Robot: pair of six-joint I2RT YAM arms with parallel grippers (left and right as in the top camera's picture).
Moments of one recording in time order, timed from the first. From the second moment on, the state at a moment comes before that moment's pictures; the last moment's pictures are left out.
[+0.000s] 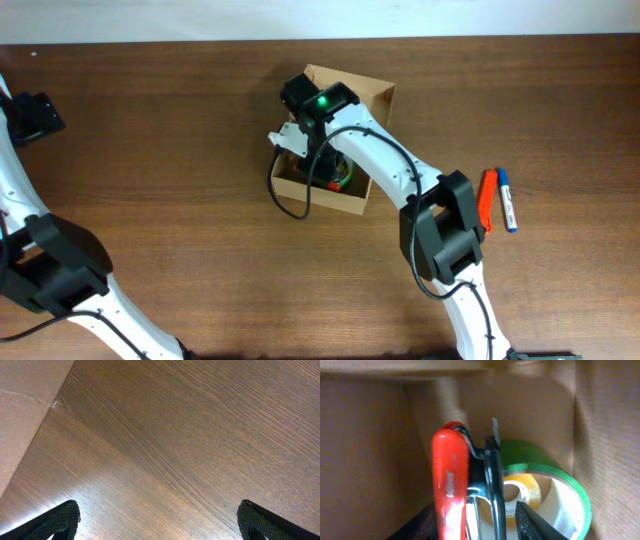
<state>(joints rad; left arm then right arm) 0.54 2.13 2.25 -1.31 -0.18 -0.02 0.58 2.34 2.10 -1.24 -0.06 -0.52</state>
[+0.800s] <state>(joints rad) 0.54 2.13 2.25 -1.31 -0.18 -0.02 0.61 2.34 2.18 -1.28 -0.07 -0.51</state>
